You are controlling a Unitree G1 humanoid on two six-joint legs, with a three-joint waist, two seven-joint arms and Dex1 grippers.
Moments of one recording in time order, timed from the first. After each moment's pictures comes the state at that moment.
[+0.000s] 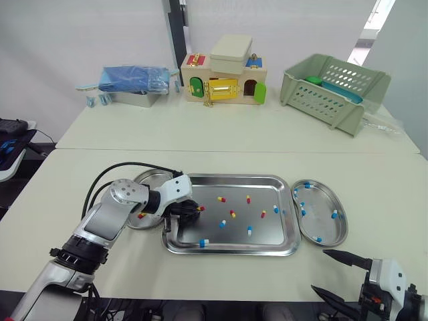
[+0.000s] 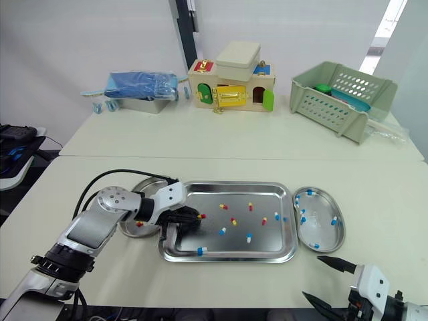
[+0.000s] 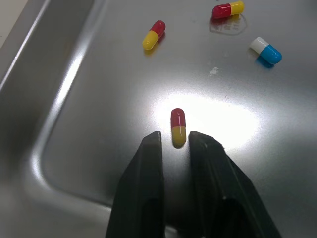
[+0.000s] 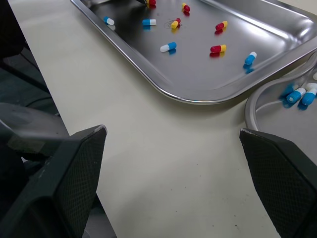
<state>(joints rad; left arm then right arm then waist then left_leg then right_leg) -0.49 0.76 -0.28 0.03 -0.08 0.38 -1.15 0.66 -0.63 -0.31 -0.46 0.41 -0.05 1.06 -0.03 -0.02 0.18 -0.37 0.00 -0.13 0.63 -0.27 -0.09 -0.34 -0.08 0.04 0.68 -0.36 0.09</state>
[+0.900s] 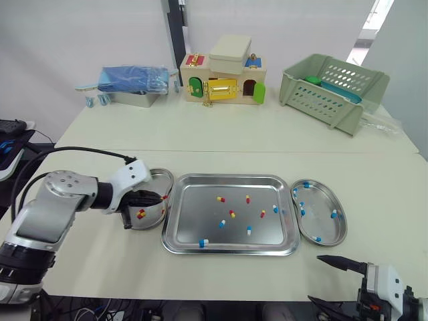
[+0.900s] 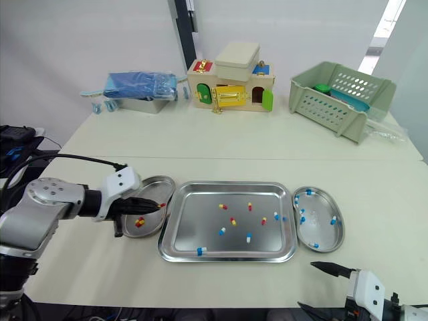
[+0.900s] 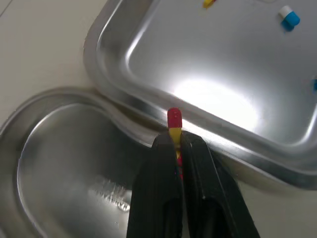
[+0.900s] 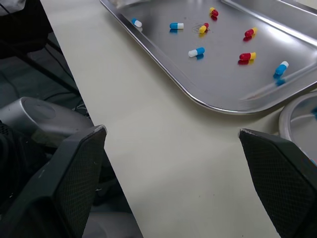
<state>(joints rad) -0.33 1.04 0.02 -0.10 -0.21 0.61 -1.16 0.65 -0.67 -0.27 -0.49 0.41 -0.07 1.09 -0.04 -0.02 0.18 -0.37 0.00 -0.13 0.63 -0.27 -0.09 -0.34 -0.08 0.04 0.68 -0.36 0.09</state>
